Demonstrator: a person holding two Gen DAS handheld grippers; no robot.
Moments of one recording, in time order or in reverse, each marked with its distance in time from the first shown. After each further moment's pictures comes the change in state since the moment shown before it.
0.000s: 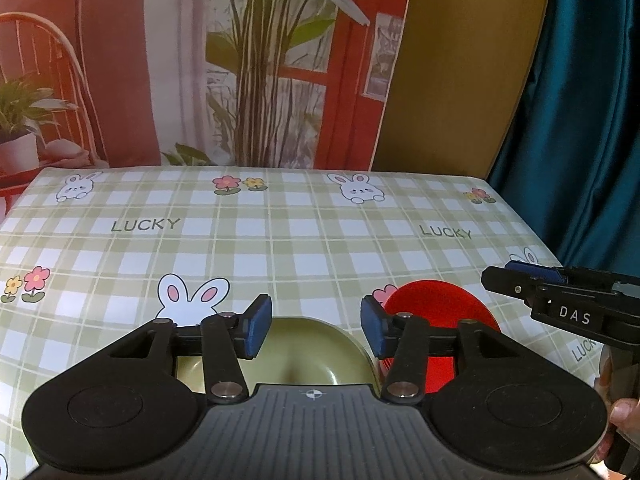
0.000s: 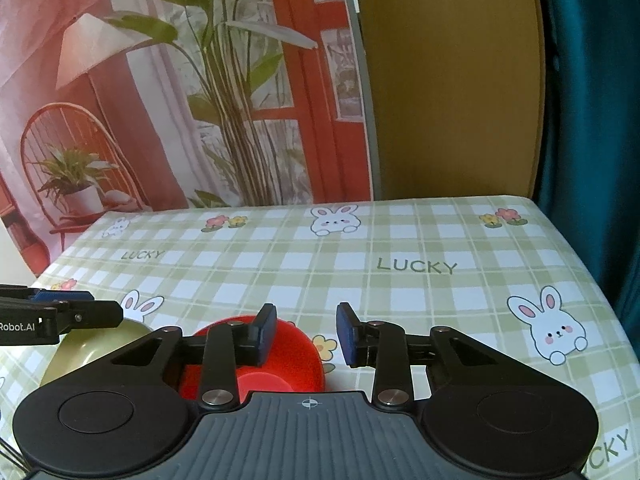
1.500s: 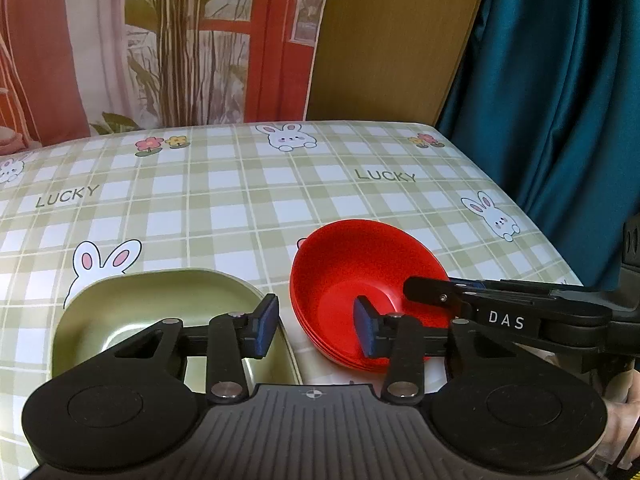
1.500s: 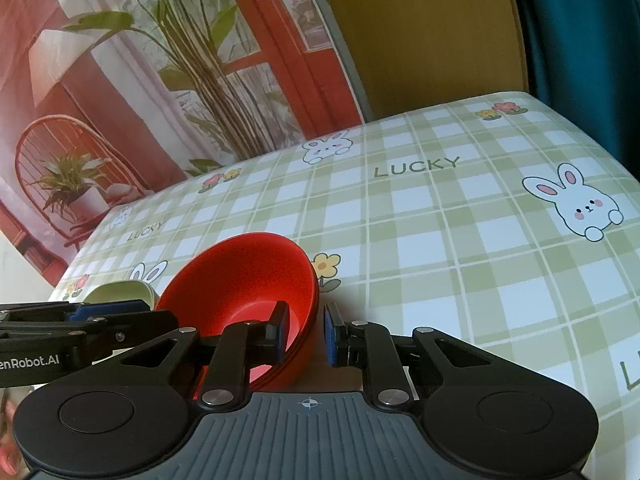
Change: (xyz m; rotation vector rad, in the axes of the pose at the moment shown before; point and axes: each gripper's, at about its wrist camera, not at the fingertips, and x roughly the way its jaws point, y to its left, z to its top) left arm 0.031 -0.037 -0.026 0.079 0.095 -0.131; right arm 0.019 -0.025 -0.050 0.197 0.109 0.082
